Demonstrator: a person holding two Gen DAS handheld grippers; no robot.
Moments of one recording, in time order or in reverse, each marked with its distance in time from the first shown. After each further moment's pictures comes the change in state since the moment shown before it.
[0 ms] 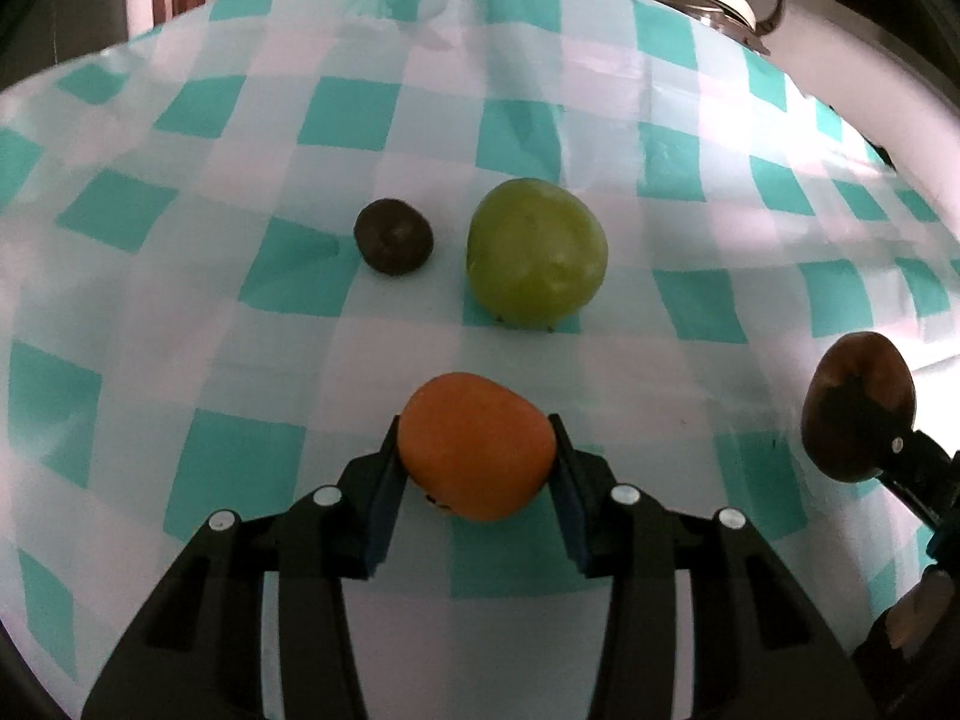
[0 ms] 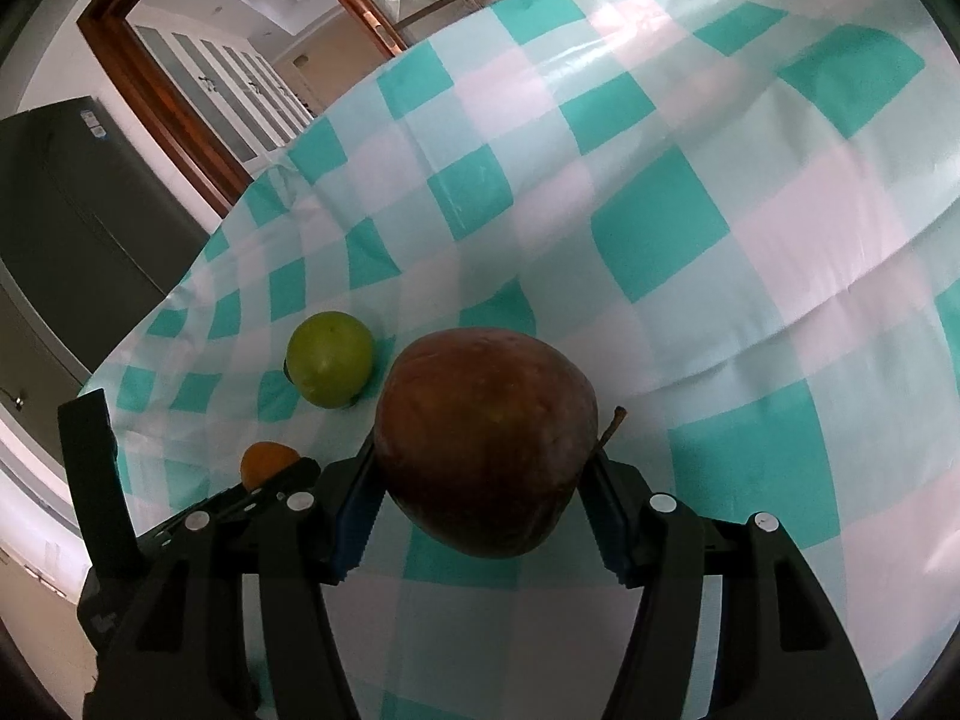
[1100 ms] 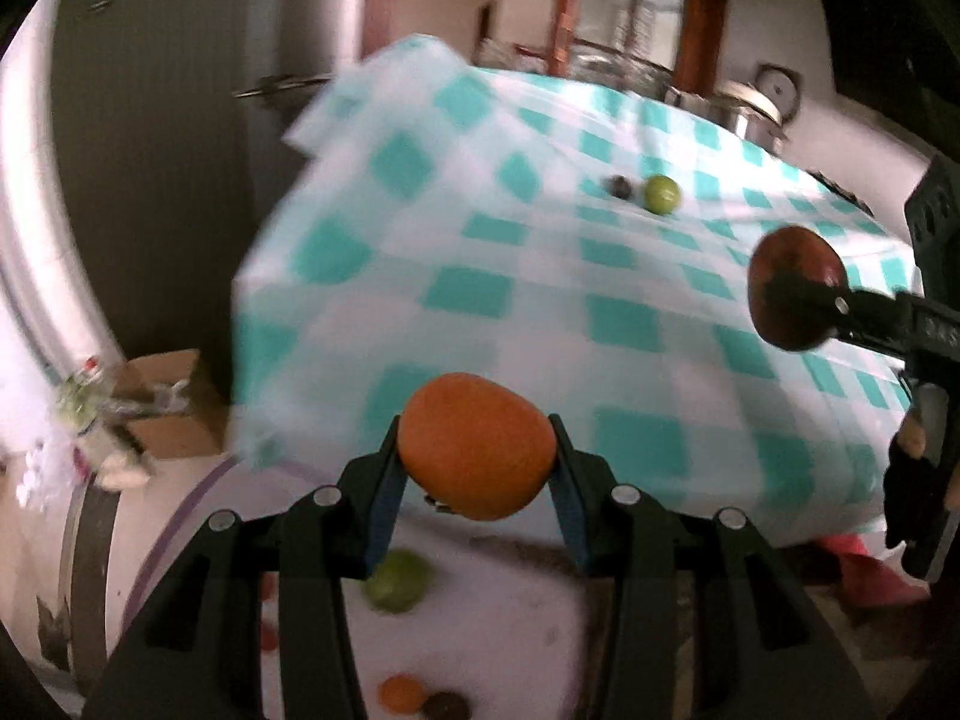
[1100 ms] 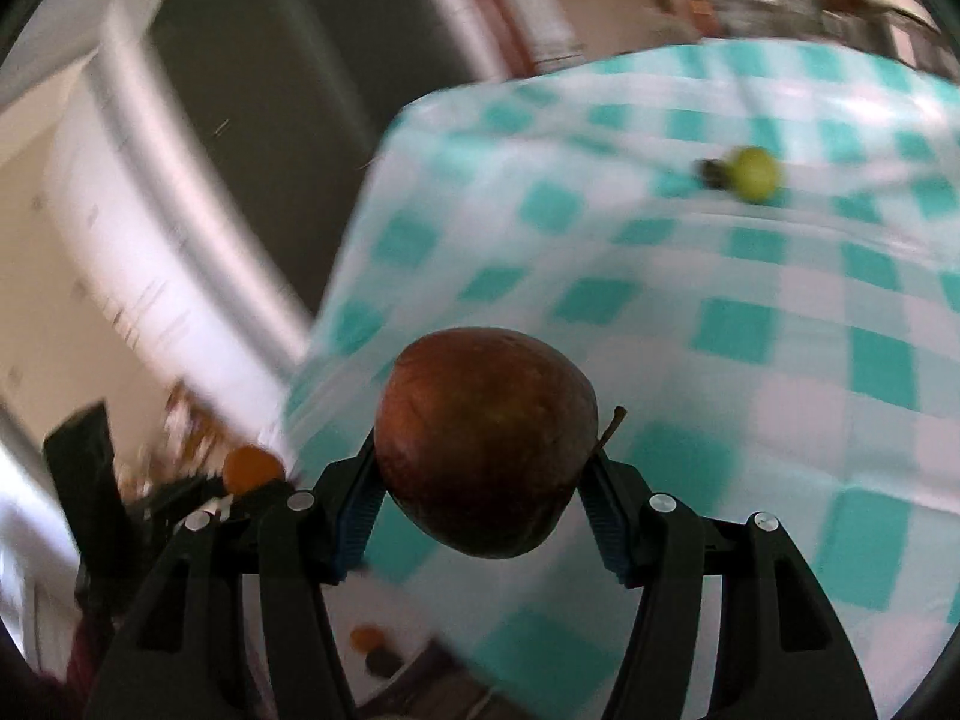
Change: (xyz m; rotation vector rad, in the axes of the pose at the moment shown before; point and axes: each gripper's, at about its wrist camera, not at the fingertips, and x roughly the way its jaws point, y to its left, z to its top) left arm -0.311 0.167 -0.316 -0.153 -0.226 0.144; right arm -0.142 0.224 -0.223 -0.517 0.237 0.393
